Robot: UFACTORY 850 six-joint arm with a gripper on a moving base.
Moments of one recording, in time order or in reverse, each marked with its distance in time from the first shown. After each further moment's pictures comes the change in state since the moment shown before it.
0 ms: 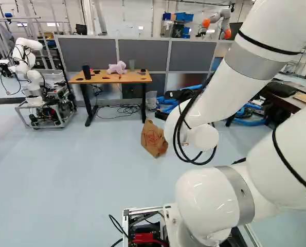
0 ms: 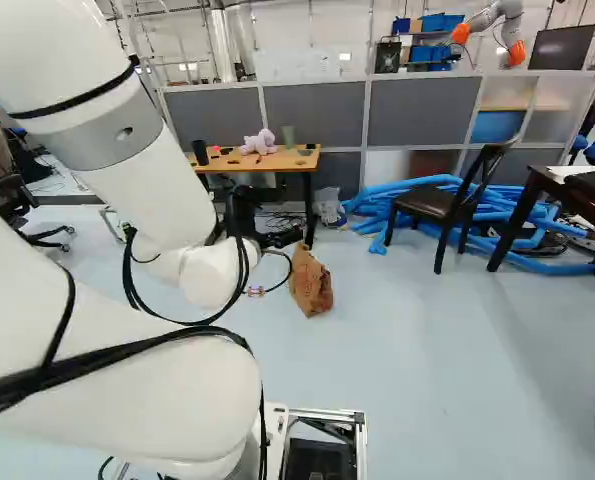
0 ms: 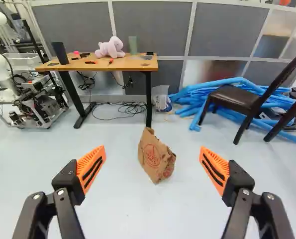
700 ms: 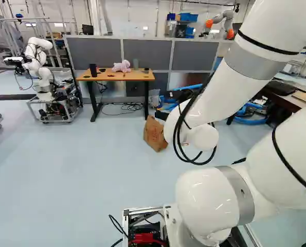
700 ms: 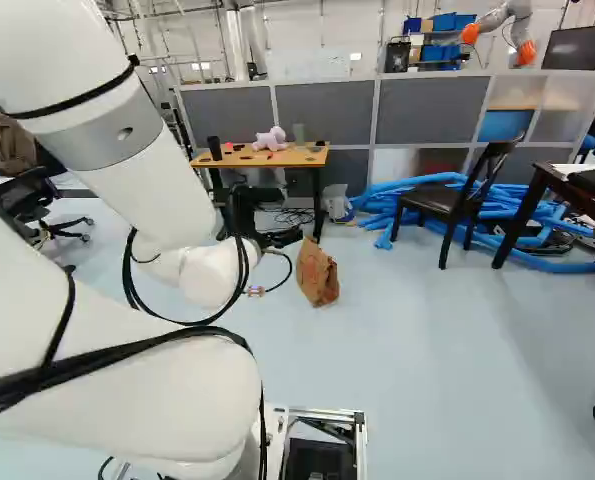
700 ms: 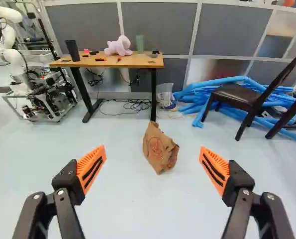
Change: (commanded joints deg) arm 0.0 0.0 0.0 0.0 0.0 0.0
